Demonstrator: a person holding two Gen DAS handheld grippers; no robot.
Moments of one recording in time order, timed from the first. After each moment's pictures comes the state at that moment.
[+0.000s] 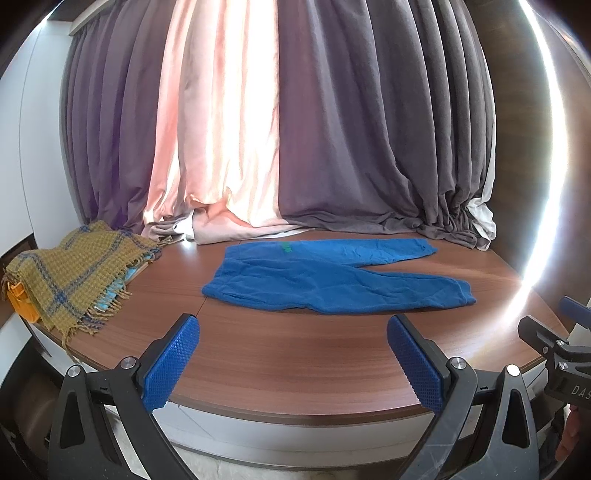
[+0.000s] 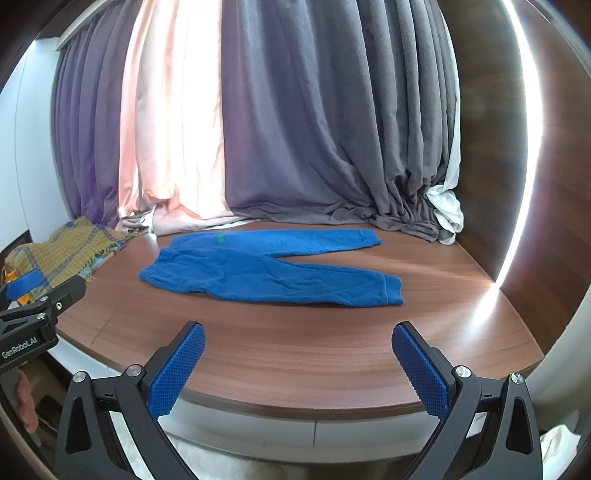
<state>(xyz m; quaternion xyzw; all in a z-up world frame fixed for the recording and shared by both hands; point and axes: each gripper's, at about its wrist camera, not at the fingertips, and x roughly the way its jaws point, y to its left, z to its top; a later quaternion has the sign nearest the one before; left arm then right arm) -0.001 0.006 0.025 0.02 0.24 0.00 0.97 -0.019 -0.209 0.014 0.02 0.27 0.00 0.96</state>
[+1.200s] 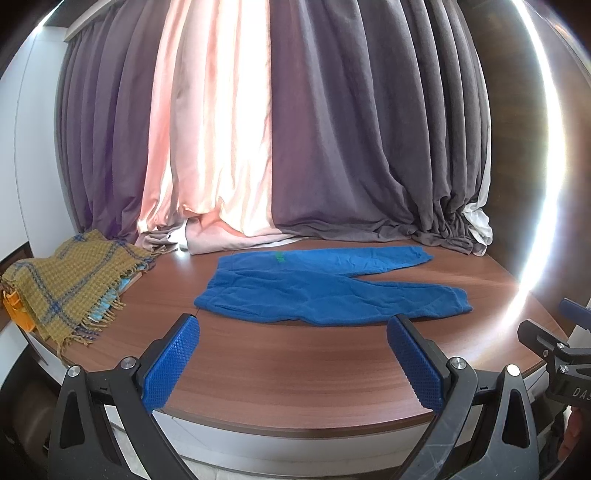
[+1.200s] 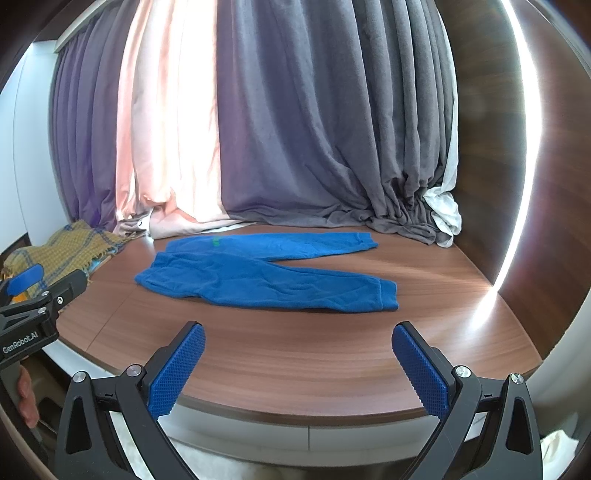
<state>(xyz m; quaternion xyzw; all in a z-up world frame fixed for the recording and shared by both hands) 0.013 -0.008 0.027 0.02 0.23 -0.01 0.97 -0.015 -0.217 0.017 0.02 0.27 0.00 0.96</state>
